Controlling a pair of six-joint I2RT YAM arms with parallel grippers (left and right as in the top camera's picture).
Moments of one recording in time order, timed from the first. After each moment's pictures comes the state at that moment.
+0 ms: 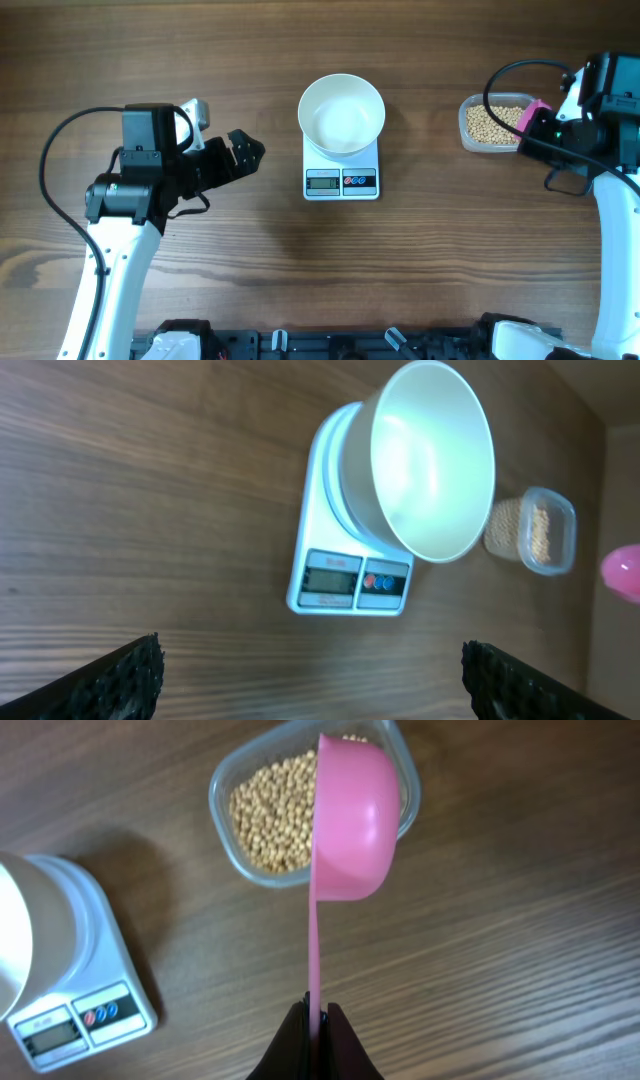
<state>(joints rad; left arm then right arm) -0.04 1.20 1.03 -0.80 0.42 -0.44 -0.16 1.37 1.43 -1.20 0.01 0.23</state>
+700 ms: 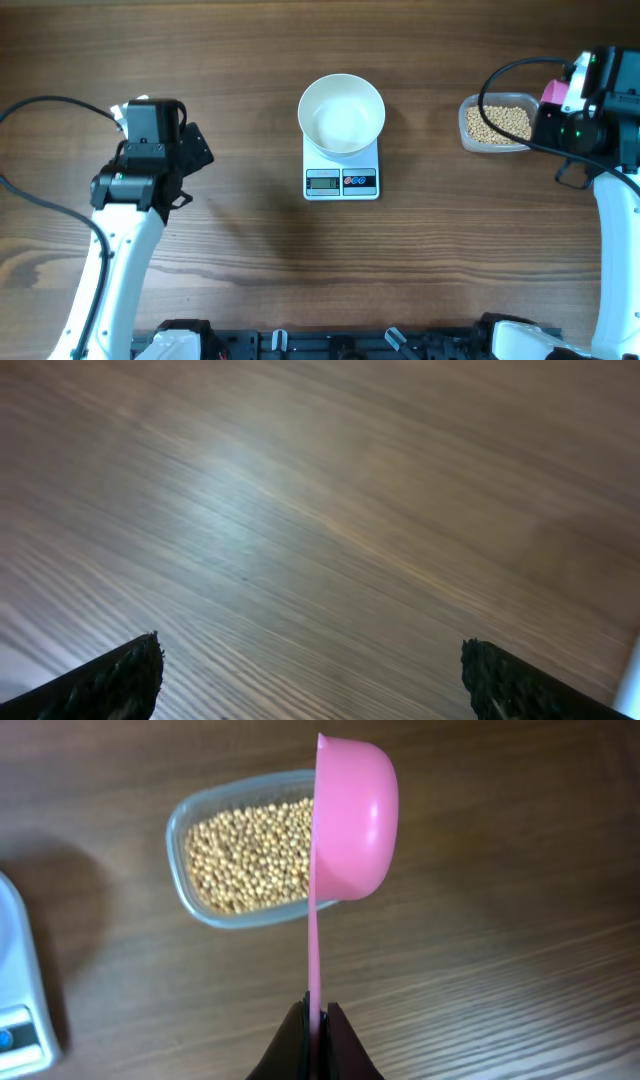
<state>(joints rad) -0.04 1.26 1.03 -0.78 -0.34 -0.43 -0.16 1.37 1.43 -1.12 0.13 0.02</state>
